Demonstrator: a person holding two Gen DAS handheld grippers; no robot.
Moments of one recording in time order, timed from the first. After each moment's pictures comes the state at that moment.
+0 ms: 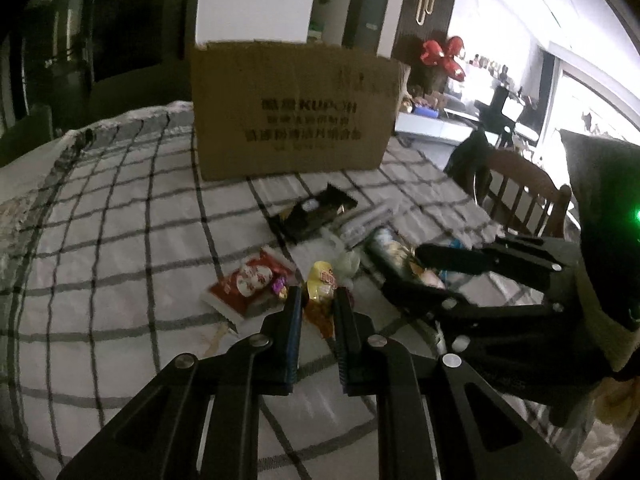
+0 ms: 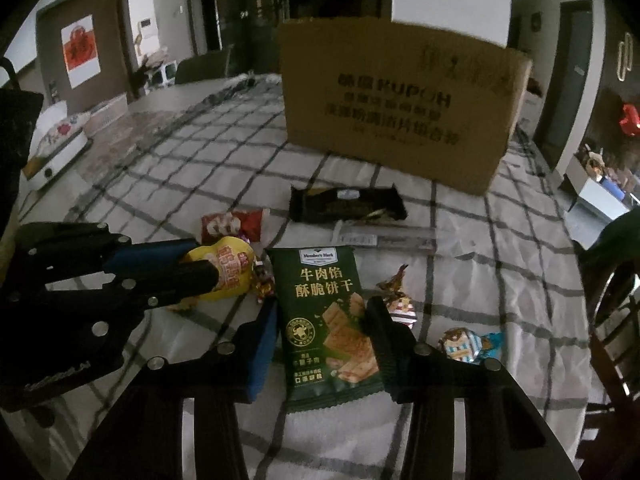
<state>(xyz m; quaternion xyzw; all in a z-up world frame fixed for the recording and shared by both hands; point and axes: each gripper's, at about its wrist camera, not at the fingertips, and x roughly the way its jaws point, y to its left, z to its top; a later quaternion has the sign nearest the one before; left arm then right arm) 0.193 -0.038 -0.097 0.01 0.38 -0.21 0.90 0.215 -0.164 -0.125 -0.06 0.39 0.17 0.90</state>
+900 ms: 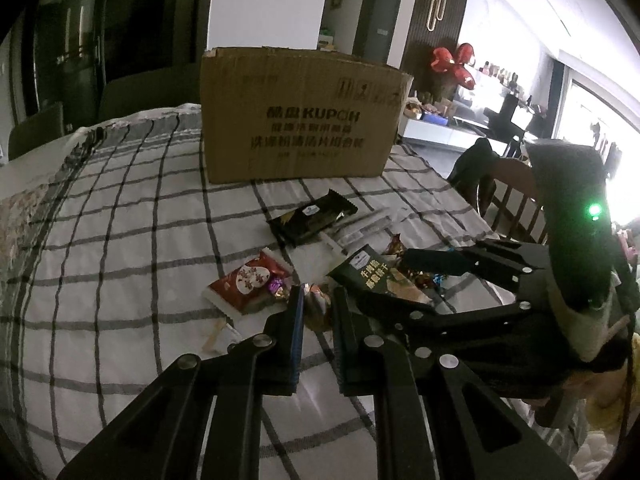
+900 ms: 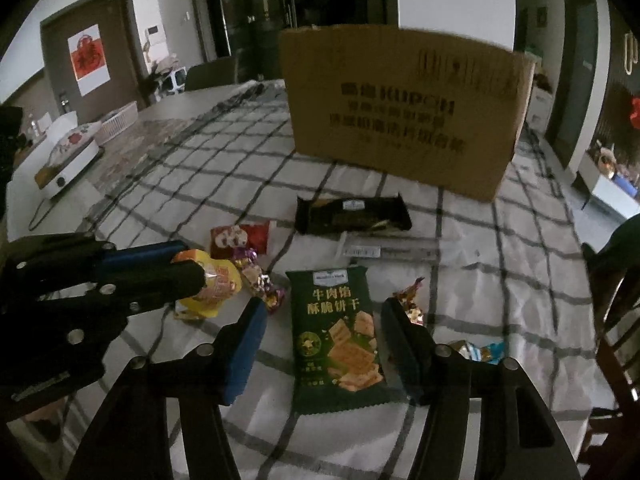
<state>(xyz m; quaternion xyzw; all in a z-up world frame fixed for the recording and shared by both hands) 0.186 -0.043 -0.094 0.00 0.38 -0.19 0.90 0.231 -0.167 -0.133 -0.05 0.41 0.20 0.89</state>
